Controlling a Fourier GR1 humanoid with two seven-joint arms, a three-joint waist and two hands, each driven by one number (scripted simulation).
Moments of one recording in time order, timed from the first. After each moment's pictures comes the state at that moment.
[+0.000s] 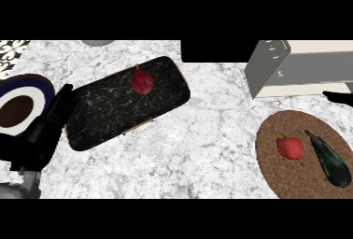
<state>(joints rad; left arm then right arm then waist) -0.07 0.51 -0.19 -1.63 0.31 0.20 0.07 -0.15 -0.97 0.01 -1.54 0.10 0.59 -0.39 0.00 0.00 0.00</state>
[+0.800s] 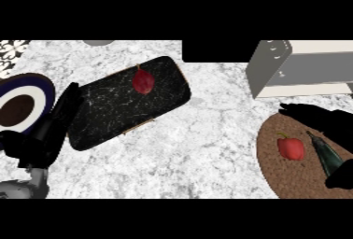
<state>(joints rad) -0.09 0.43 -0.16 -1.63 0.23 0.15 0.10 -0.16 -0.80 0.16 -1.69 0.48 0.53 -0.16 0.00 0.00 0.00</state>
